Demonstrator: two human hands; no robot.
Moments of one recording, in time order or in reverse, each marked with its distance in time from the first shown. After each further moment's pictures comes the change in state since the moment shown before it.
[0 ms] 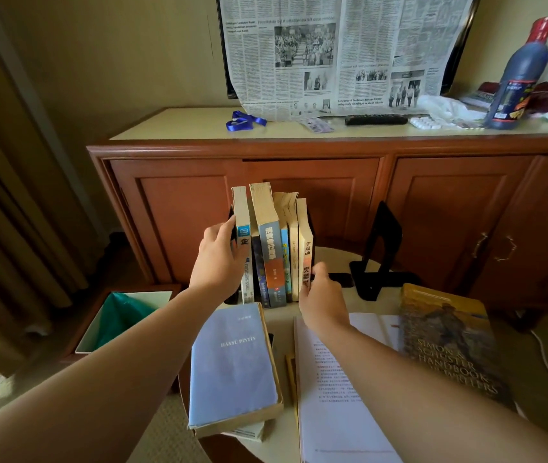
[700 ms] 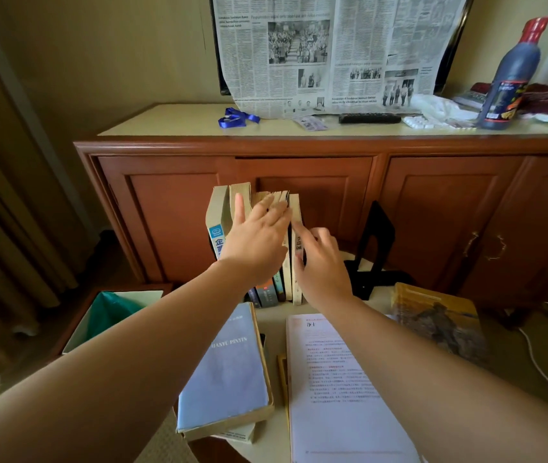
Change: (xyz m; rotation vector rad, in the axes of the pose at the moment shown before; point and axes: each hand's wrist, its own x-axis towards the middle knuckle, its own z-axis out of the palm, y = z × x) left_hand 0.015 0.074 0.017 0.695 -0.117 0.505; right_hand 0.032 -0.014 -0.033 -0.139 0.199 -0.477
